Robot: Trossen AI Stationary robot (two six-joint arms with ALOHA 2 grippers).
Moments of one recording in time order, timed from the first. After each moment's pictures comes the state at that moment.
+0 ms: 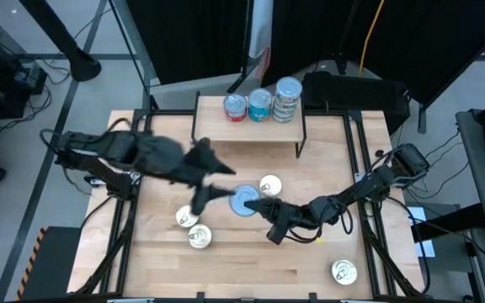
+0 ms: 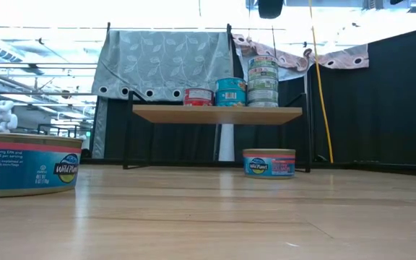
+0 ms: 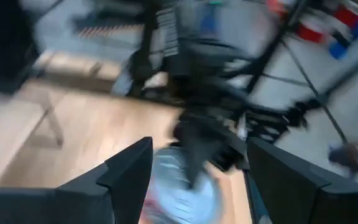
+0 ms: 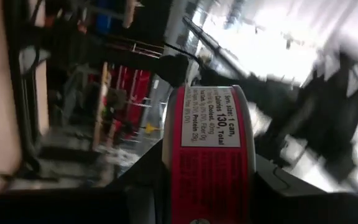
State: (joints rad) left arm -0.28 1.51 1.91 -0.80 -0.16 -0.32; right arm 0.45 1.64 0.87 1.09 0.61 -1.98
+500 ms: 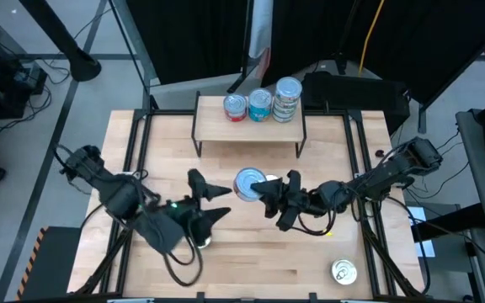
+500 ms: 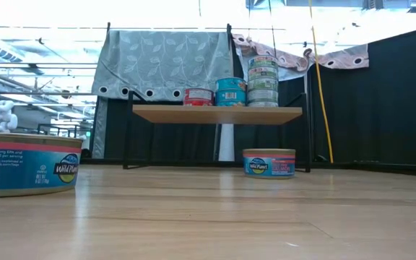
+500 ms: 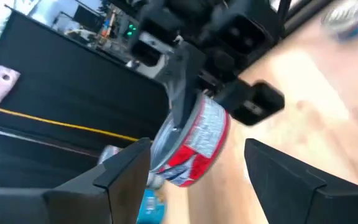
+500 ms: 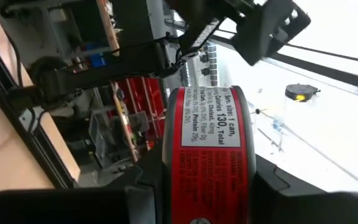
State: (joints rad) left arm -0.62 1.64 1.91 -0.85 -0.90 0.46; right arm 0.39 1.49 0.87 0.96 0.54 -1.50
